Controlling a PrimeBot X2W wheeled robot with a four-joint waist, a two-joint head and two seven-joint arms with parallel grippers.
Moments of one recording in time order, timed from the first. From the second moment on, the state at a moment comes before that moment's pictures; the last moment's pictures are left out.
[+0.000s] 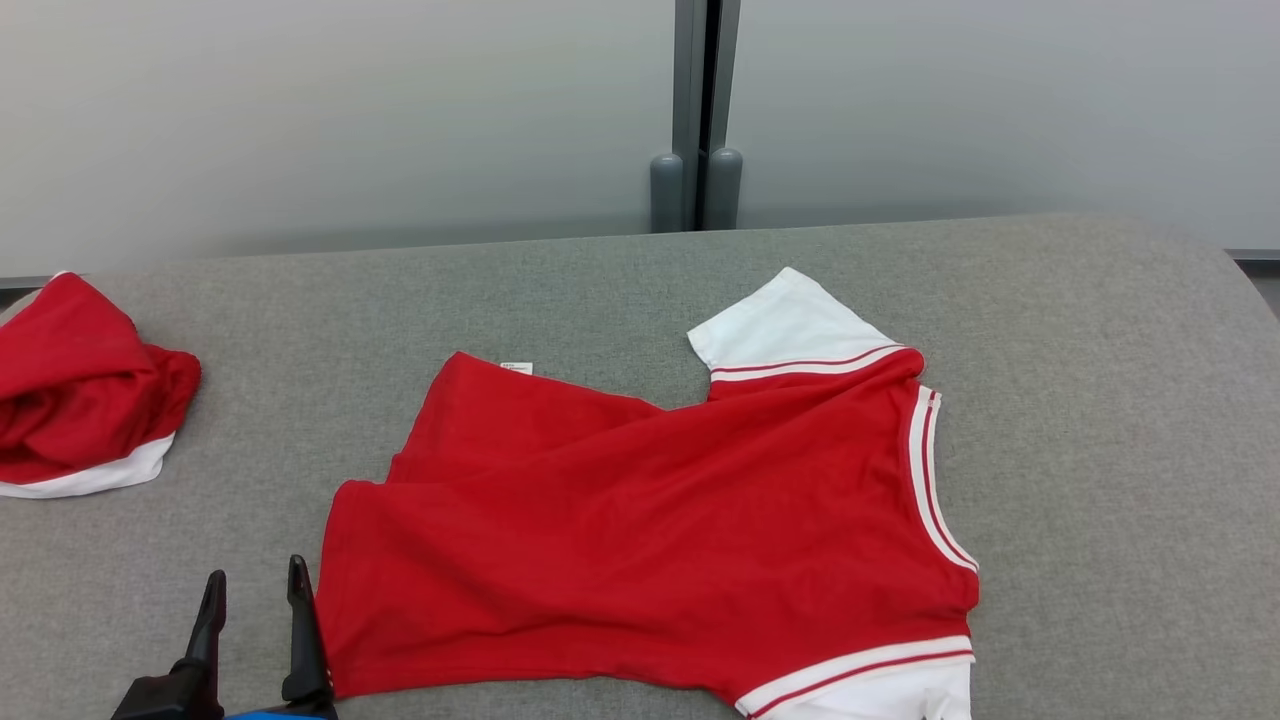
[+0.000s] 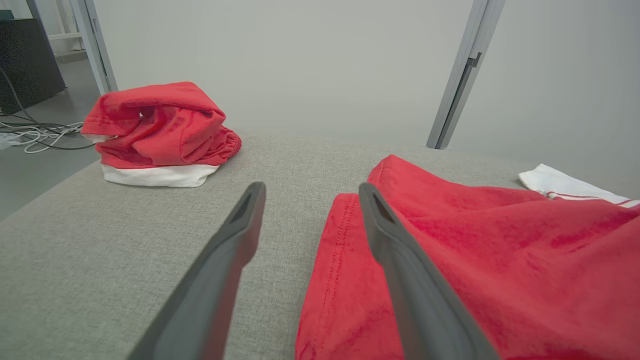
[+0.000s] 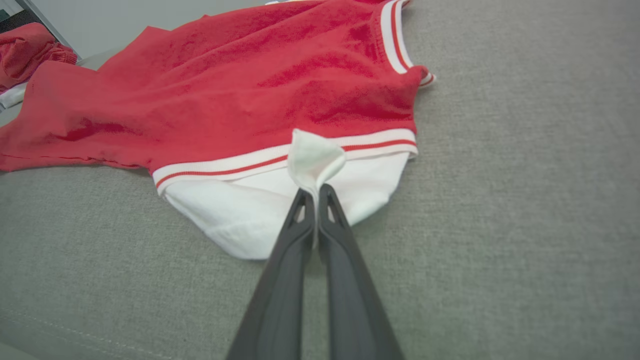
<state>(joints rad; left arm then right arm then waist) 0.08 0.05 0.11 0.24 -0.15 -0.08 -0.26 0.21 -0.07 0.16 0.31 0.23 0.13 -0.26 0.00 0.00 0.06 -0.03</state>
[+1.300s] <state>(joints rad) -0.05 0.05 0.06 0.24 -0.16 -0.08 -0.26 -0.59 -0.26 0.17 0.86 0.15 0.13 -0.06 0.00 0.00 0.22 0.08</state>
